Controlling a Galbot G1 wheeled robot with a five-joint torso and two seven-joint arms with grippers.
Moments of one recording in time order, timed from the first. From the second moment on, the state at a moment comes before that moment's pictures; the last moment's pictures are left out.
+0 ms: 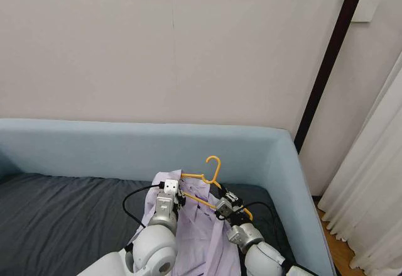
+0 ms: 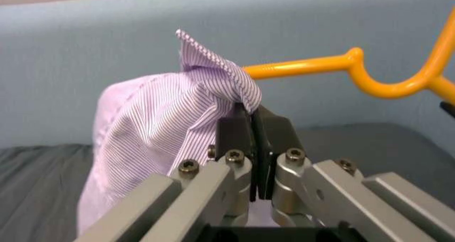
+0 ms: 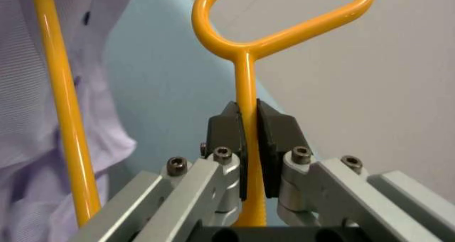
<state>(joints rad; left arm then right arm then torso) 0.71 -0.96 0.30 -2.03 -0.86 0.45 -0.94 -0.78 0.99 -0.35 1.70 -0.22 -0.20 0.39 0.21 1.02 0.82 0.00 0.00</state>
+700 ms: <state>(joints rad) 0.68 -0.90 0.37 -2.11 -0.82 0.36 -0.80 -0.72 1.04 -0.38 1.61 -0.24 -0.20 0.36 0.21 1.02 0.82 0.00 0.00</state>
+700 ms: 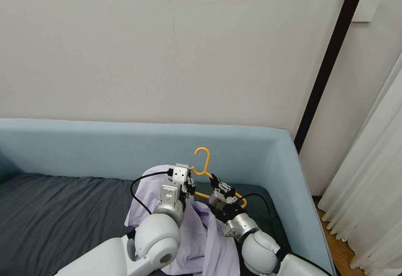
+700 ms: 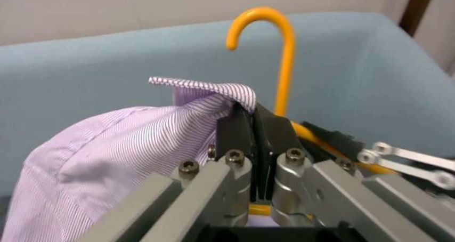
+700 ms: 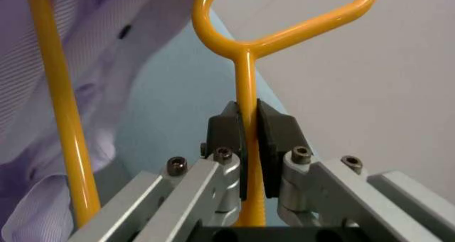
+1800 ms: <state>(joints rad) 1.07 -0.76 0.14 -2.25 -0.63 0.34 -0.55 -0.73 1.05 -0.36 1.68 -0.24 -0.18 0.40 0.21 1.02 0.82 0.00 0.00</state>
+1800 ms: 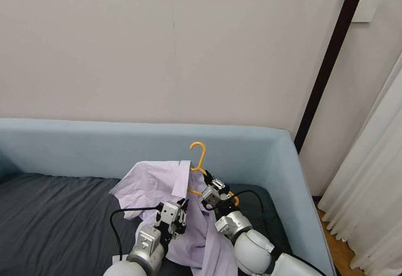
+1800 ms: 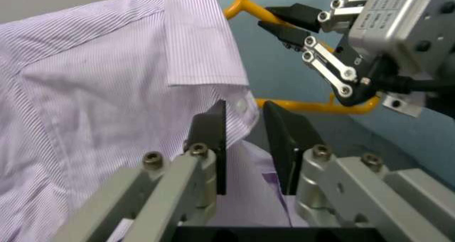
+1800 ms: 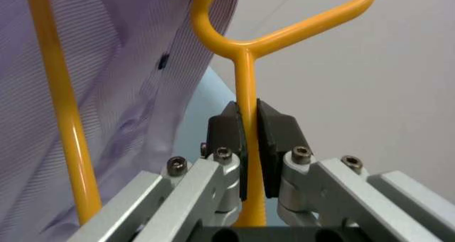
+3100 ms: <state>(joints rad) 0.61 -0.33 0.07 -1.80 -0.93 -0.28 0.48 -0.75 1.07 -0.29 1.66 -0.37 -0.06 0.41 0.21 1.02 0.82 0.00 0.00</state>
